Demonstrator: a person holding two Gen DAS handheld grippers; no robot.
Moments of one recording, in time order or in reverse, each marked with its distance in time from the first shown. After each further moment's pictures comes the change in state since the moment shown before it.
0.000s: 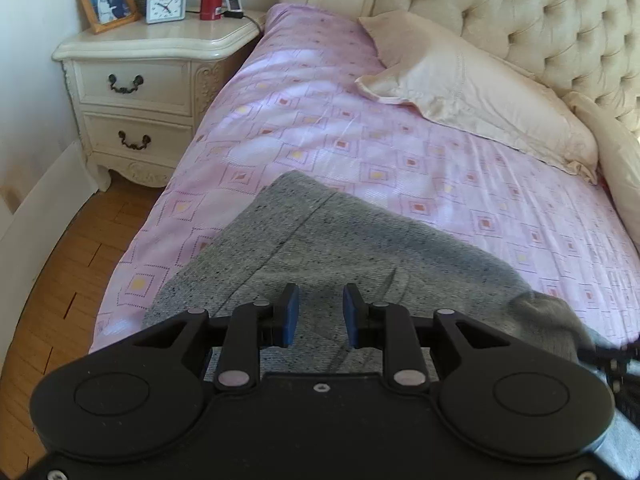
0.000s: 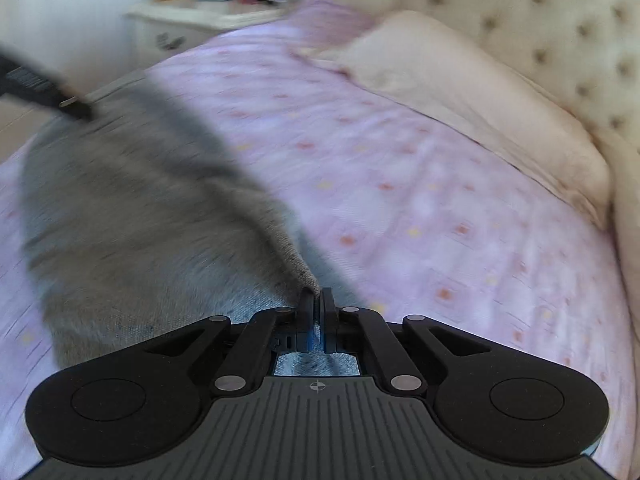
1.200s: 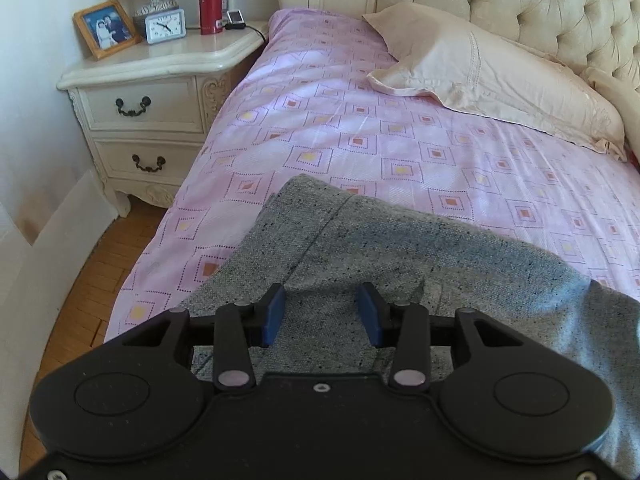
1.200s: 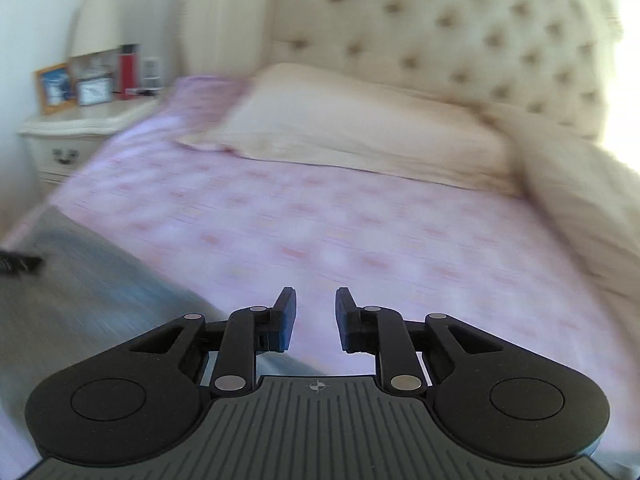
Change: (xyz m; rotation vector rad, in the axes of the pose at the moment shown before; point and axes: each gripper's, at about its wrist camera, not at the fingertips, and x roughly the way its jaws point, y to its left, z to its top) left arm 0.033 -0.009 -0.003 0.087 -0.033 0.118; right arm -0.043 -0.022 -0.018 0.314 -0.186 -0.243
